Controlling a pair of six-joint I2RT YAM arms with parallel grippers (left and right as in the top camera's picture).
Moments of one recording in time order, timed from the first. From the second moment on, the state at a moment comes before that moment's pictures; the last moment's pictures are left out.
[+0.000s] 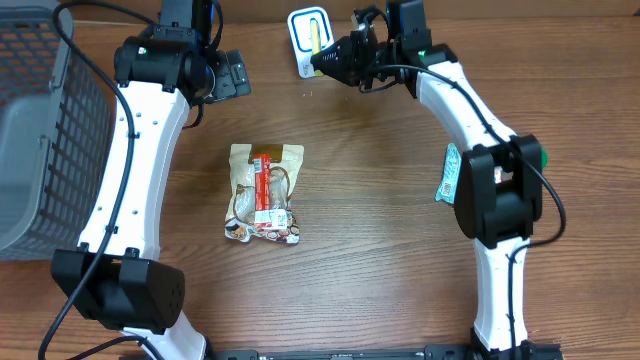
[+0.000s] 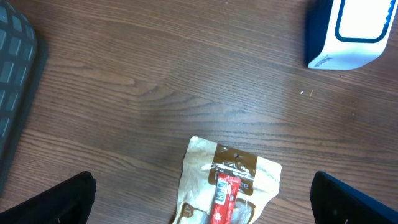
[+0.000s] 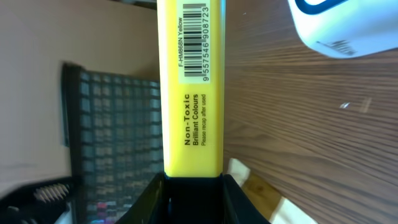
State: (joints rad) left arm -0.14 1.84 1.93 -1.16 -0.15 -0.41; right arm 0.26 2.33 2.01 -0.43 -0.88 0.70
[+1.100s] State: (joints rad) left arm -0.14 1.84 1.93 -1.16 -0.15 -0.41; right arm 0.42 2.24 1.99 -1.20 -0.03 0.04
